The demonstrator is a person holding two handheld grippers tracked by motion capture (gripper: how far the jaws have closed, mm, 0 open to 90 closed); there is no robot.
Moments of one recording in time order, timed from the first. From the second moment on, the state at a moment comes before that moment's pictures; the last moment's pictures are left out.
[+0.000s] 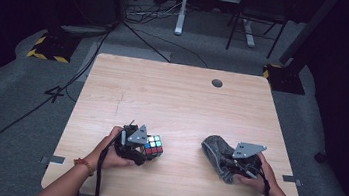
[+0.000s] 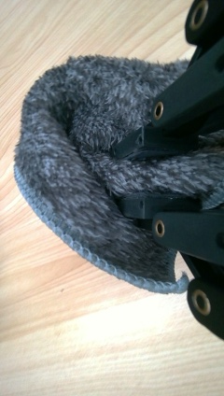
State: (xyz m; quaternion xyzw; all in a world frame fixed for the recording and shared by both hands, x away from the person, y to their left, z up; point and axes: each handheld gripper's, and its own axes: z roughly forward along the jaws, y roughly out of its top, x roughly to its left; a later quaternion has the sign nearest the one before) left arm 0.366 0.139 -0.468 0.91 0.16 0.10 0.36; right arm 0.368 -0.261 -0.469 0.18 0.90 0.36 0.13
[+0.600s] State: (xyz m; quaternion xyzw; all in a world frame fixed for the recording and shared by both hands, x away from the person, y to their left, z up) left arm 0.364 0.159 -0.491 0.91 0.19 0.07 0.36; right arm 0.370 -0.274 -0.485 0.21 0.90 0.38 0.11
